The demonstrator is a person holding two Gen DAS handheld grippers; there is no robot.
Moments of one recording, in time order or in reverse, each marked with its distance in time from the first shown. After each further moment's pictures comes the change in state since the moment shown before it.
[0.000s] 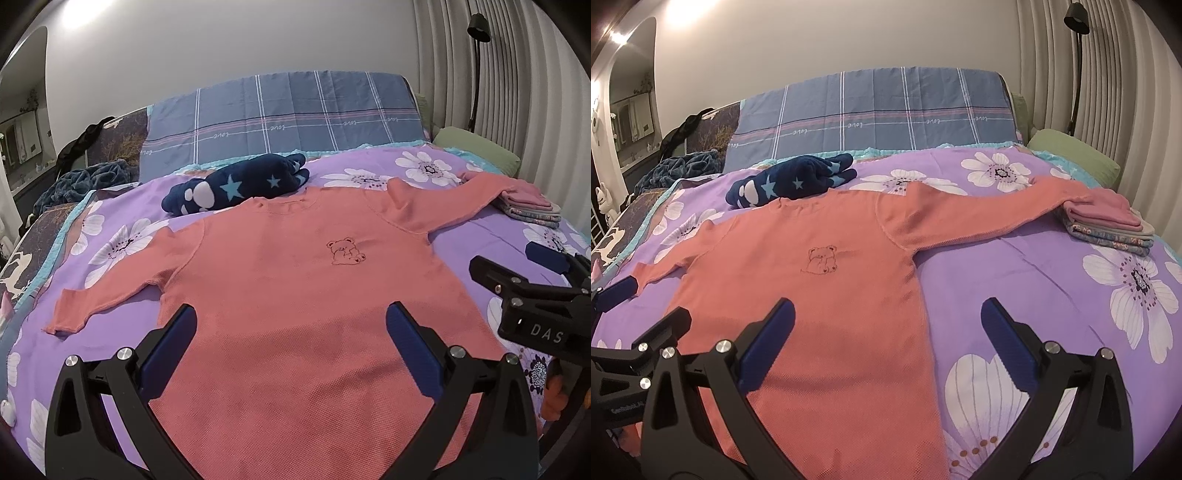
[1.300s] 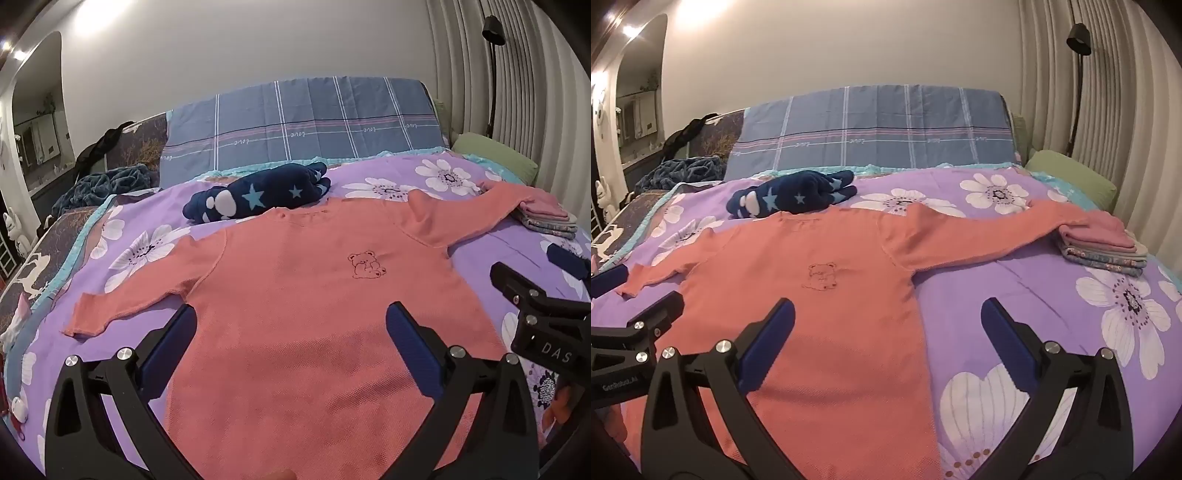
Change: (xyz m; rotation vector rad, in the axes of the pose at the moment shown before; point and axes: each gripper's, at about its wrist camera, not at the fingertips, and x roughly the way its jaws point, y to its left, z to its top) left arm -0.004 0.010 0.009 -0.027 -0.023 0.069; right arm -0.011 0.004 0.009 -0.058 -0.084 -0.039
